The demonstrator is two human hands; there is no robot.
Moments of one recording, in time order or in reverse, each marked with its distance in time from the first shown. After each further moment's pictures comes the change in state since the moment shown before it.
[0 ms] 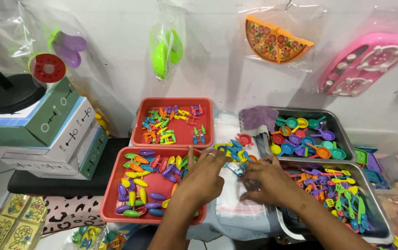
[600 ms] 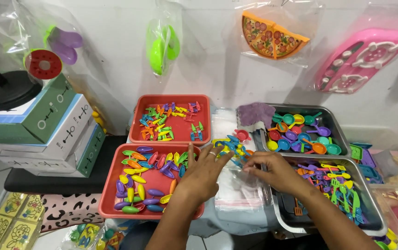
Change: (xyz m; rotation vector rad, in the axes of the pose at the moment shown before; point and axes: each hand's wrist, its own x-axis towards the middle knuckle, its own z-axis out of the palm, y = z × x) left_hand 0.002 0.007 0.001 0.143 -0.132 -0.012; right_hand 0.001 0.014 -0.010 0.489 0.162 0.078
